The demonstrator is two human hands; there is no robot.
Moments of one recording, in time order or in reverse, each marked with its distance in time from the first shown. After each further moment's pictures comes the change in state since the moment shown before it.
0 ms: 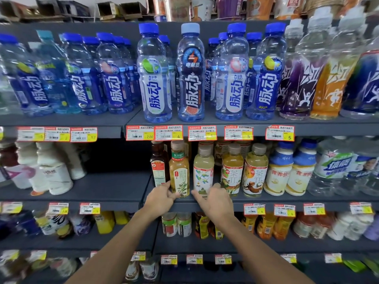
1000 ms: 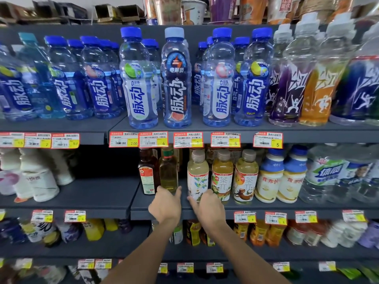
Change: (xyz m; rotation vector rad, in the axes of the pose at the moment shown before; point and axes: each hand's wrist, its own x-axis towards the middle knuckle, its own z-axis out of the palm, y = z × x) left_hand 0.012 0.058 0.064 0.078 0.494 -0.433; right_hand 0.014 0.013 0.004 0.037 -0.042 0.034
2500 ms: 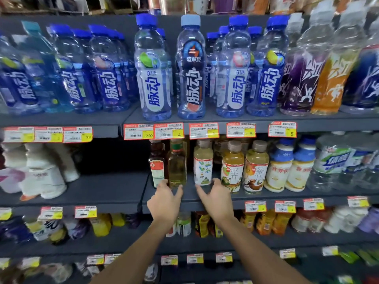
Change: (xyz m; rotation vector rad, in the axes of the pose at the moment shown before) left_hand 0.016 -0.052 -0.017 -0.028 -0.022 0.243; right_hand -0.008 -0.008 0.010 0.221 0.120 -0.001
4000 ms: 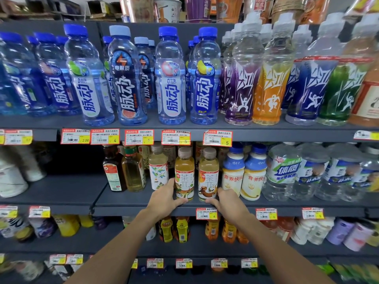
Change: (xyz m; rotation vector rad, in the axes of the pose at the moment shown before) left_hand -0.021 0.118 0.052 -0.049 -0.413 0.335; right_hand 0.072 0.143 -0.131 -0.292 -0.333 -0.186
